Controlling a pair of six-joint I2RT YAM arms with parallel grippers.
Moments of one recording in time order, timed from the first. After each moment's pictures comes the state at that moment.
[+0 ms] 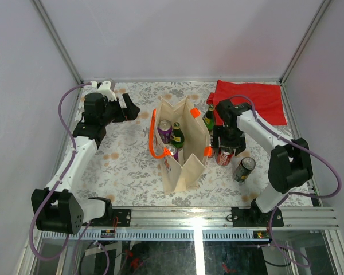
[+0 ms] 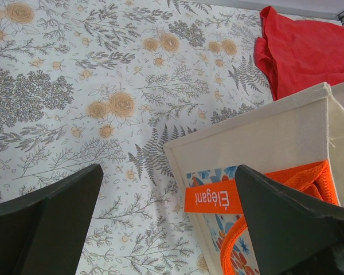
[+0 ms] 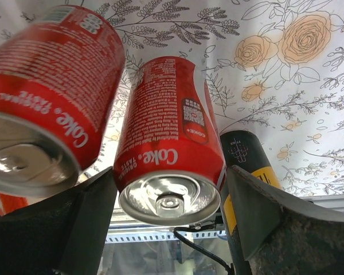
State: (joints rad) left arm -0.08 1.21 1.00 -0.18 0.28 -0.29; right arm 0.40 1.65 1.30 -1.14 0.06 0.45
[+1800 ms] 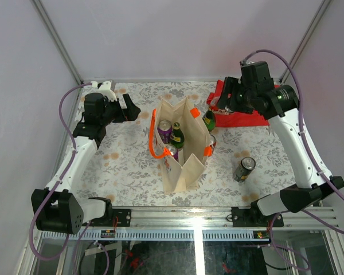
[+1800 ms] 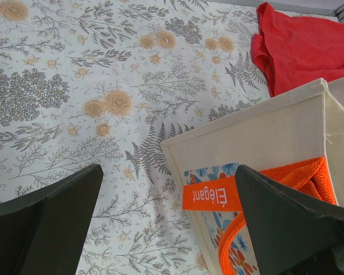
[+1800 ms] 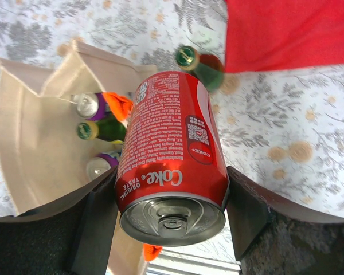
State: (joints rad) left arm -0.08 1.21 1.00 -0.19 0.29 -0.29; right arm 0.40 1.45 1.83 -1.16 0.08 0.48
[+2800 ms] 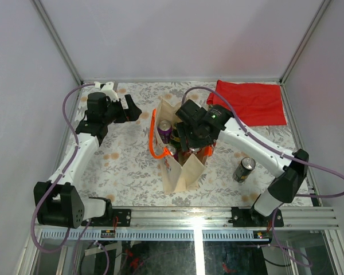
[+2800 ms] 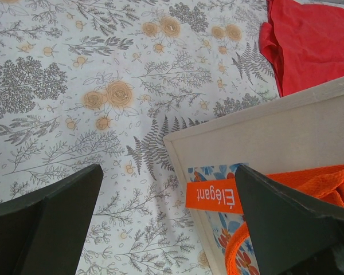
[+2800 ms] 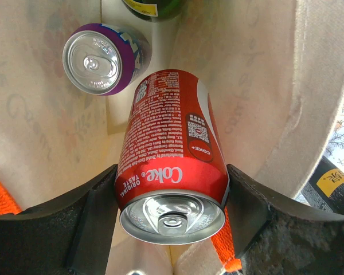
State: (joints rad) left arm -0.08 1.26 1.00 -0.19 0.30 -0.29; right arm 0.89 1.62 1.67 -1.21 0.17 0.56
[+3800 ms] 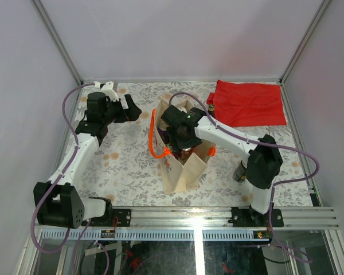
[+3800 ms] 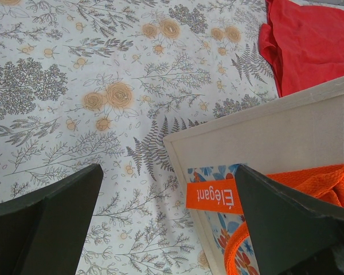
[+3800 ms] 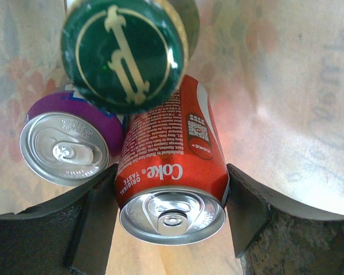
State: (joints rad) left arm -0.08 1.26 1.00 -0.19 0.30 -0.29; right arm 0.89 1.86 1.66 -1.07 0.24 0.52
